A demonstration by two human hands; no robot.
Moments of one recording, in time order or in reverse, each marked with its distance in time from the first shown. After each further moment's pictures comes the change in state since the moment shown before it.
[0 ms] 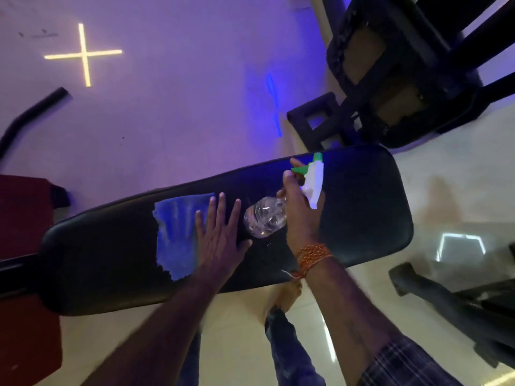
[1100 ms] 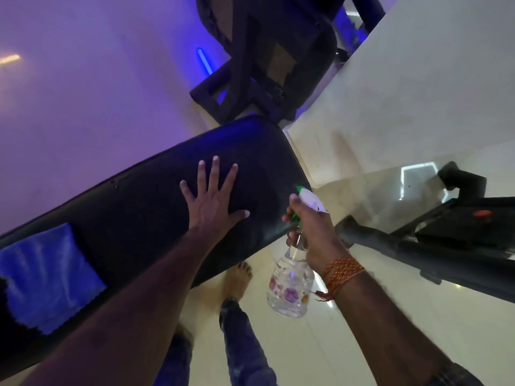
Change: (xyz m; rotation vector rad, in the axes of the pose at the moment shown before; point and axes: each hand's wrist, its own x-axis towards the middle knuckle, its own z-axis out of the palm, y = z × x) left_hand 0.096 0.240 0.034 0.079 -0.145 0.235; right_hand 0.078 -0.013 -0.273 -0.016 0.136 0.606
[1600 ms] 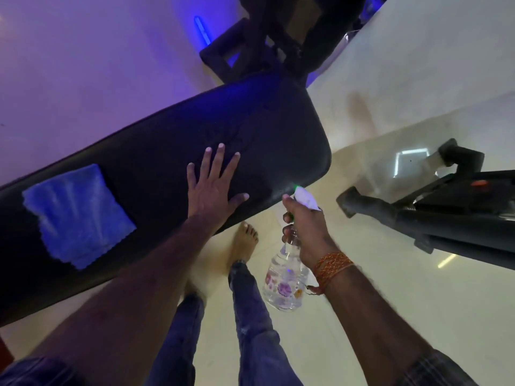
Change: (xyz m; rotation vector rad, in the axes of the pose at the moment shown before) left_hand -0.085 -0.054 0.024 0.002 0.068 0.059; right_hand -0.069 0.088 0.026 -0.097 0.017 0.040
